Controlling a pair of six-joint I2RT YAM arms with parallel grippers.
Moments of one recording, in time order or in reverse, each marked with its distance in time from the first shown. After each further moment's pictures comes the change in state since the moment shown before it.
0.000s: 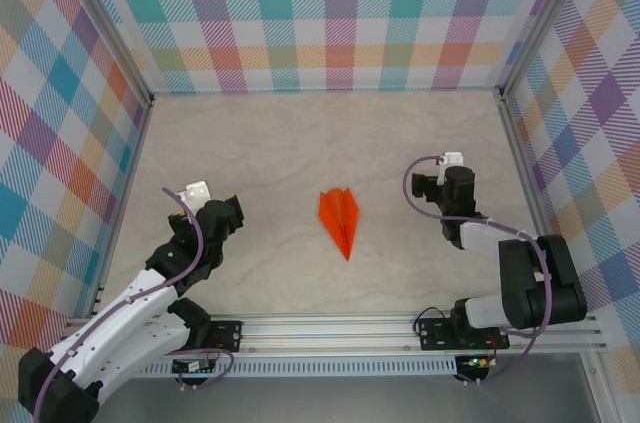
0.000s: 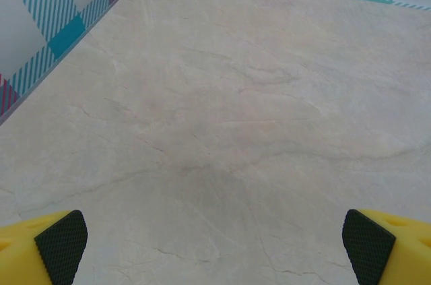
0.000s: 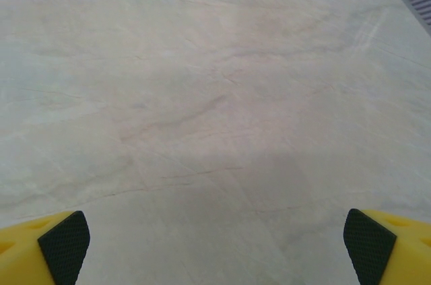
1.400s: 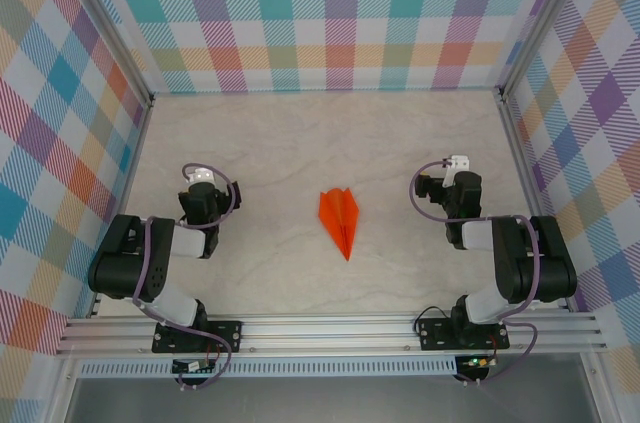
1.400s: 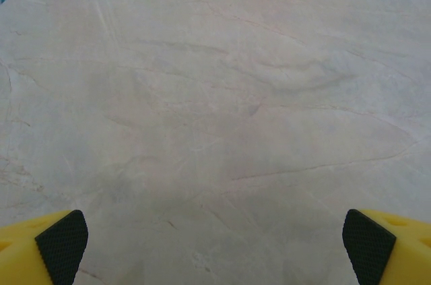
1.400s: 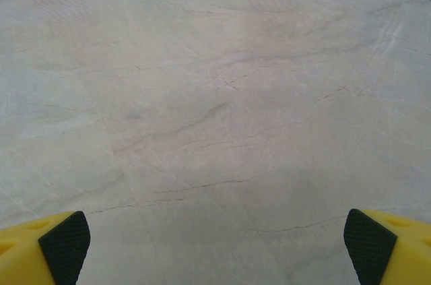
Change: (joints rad) left arm 0.488 0.836 -0.168 1.229 0.503 0.399; right arm -0.089 0.132 -0.054 0.246 -0.126 0.026
